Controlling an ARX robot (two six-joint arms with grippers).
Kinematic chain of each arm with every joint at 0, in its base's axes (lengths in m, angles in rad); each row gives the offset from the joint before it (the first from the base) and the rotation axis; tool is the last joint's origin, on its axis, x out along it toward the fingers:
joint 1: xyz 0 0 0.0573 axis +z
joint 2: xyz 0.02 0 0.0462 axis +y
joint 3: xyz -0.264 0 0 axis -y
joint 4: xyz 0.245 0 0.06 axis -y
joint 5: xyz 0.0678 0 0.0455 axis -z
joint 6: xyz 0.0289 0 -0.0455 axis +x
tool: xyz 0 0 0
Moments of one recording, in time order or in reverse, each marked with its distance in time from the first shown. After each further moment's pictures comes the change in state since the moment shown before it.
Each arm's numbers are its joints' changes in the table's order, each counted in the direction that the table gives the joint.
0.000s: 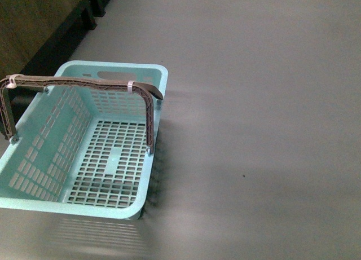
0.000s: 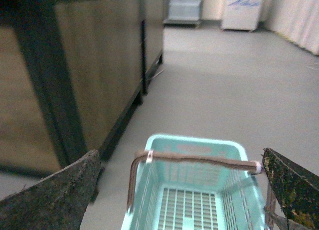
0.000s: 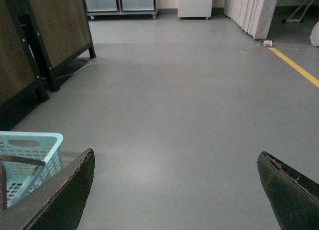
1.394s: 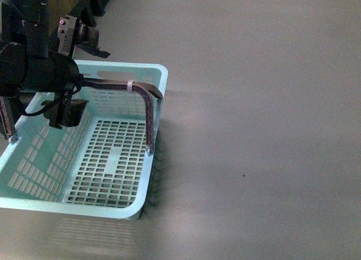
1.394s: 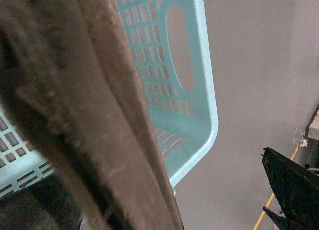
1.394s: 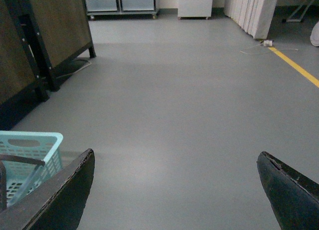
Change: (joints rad) left arm -0.159 2.210 1.031 0.515 -0.015 -1.361; right arm 0.000 0.000 0.000 0.000 0.000 0.000
